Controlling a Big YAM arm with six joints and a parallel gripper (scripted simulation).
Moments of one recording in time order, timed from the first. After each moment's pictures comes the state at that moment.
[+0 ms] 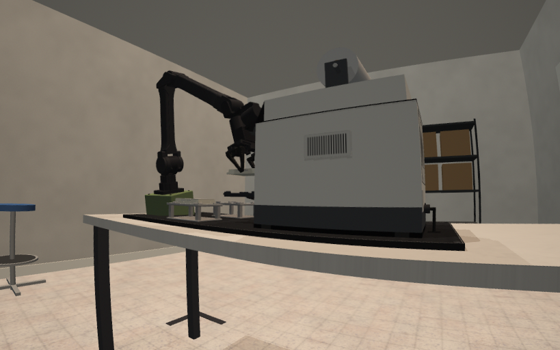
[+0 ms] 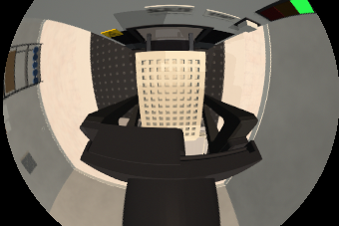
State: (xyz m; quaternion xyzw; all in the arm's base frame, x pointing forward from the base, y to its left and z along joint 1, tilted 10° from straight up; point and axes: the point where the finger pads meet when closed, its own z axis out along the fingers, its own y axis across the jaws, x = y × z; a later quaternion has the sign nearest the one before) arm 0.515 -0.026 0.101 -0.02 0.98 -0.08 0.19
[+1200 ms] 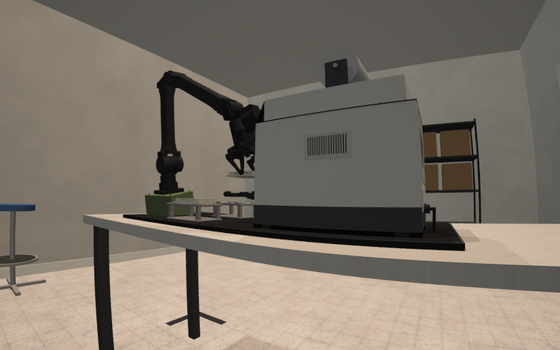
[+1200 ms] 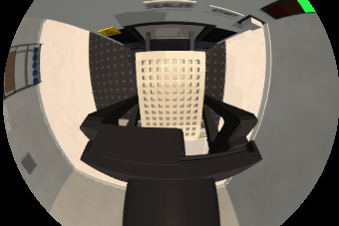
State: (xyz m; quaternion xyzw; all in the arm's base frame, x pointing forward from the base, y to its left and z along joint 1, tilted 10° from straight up) arm 0.515 -0.027 0.093 -0.02 0.98 -0.08 0.19
